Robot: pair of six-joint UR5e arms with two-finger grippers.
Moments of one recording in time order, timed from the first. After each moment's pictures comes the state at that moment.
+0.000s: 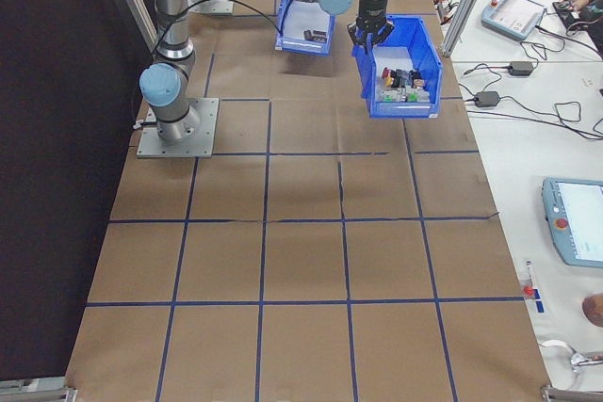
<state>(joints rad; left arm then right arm) -1.69 -1.39 -2.19 -0.97 1.33 -1.43 1.46 -1.35 1.47 -1.75 -1.65 -1.72</state>
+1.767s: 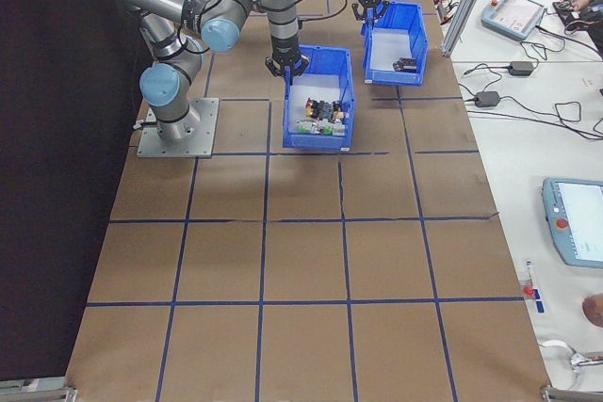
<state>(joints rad) -1.85 -2.17 -1.33 -0.99 1.26 -1.73 1.35 -1.88 2.18 -1.95 -1.61 -1.74</state>
